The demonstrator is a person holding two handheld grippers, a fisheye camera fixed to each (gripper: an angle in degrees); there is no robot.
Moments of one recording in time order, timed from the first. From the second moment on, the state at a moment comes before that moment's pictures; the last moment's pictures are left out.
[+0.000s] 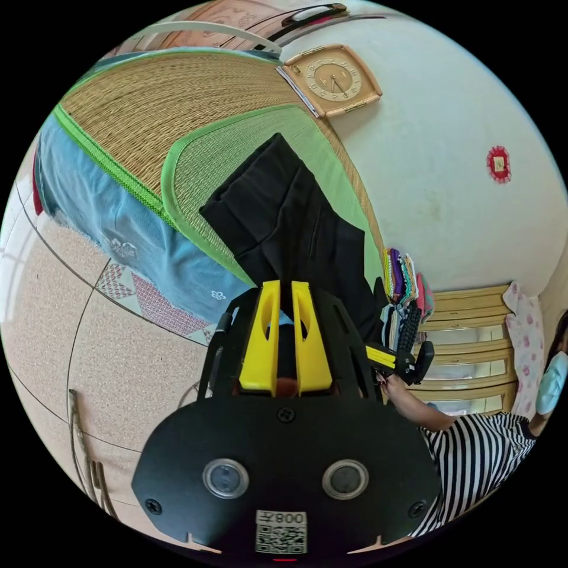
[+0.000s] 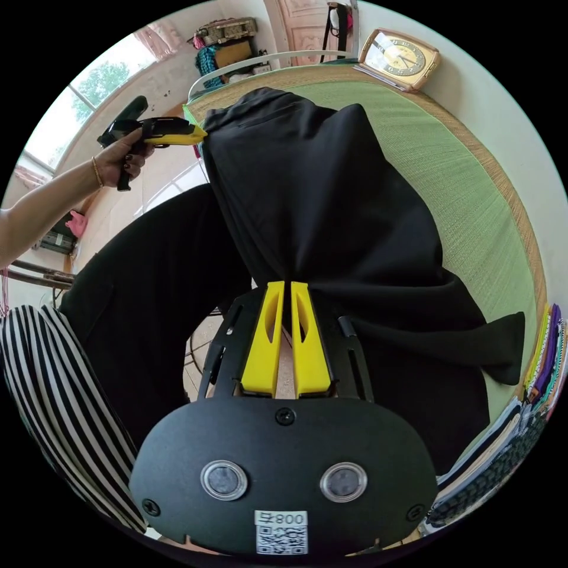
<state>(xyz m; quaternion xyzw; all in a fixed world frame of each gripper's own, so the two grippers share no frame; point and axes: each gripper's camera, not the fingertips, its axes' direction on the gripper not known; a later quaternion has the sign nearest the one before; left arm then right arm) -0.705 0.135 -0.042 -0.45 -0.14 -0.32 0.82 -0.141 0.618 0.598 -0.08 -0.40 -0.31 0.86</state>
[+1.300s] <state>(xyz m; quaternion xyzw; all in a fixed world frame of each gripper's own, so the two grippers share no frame) -0.392 0.341 0.363 -0.66 0.14 0.05 0.74 0.228 0.409 0.589 -0.11 -0.37 0.11 0.92</state>
